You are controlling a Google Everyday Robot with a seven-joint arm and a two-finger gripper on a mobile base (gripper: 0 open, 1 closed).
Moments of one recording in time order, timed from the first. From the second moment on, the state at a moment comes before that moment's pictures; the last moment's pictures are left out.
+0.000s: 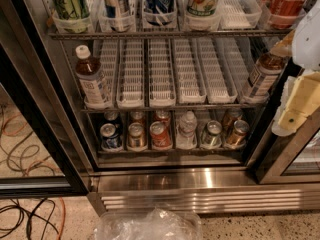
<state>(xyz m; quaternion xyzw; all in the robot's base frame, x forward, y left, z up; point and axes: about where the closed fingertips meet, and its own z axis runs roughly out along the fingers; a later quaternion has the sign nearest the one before) 0.438 -0.217 0.976 -0.60 0.78 -0.03 0.16</state>
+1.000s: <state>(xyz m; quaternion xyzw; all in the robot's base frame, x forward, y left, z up) 0.433 -0.206 0.960 -0.60 0.77 -0.02 0.20</state>
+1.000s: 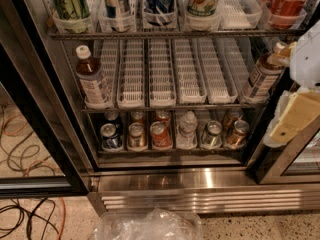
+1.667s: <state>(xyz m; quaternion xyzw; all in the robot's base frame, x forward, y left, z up) 0.439 -0.186 0.895 -0.60 0.76 -0.02 0.26</state>
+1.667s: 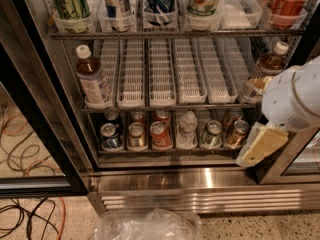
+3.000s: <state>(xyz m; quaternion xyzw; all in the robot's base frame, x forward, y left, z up) 0.426 -0.125 0.804 -0.53 0.78 0.08 0.31</state>
